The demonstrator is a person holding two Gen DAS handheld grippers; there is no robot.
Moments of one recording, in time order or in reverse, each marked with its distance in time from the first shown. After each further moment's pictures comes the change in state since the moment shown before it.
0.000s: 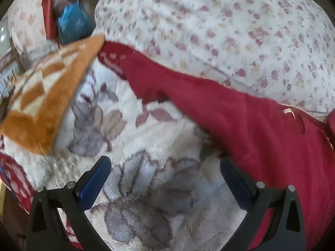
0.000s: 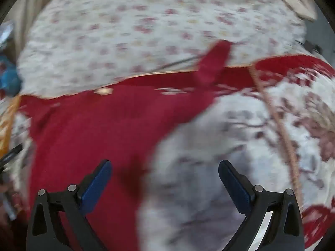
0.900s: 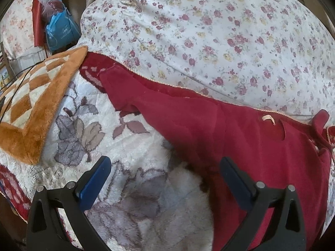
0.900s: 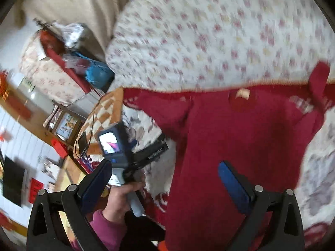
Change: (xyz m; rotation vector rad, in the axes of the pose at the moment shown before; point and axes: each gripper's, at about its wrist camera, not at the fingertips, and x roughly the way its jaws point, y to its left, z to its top) left arm -0.001 -0.014 0.004 0.019 -0.052 -0.119; right arm -0.123 0.150 0.044 0.010 0.024 0.530
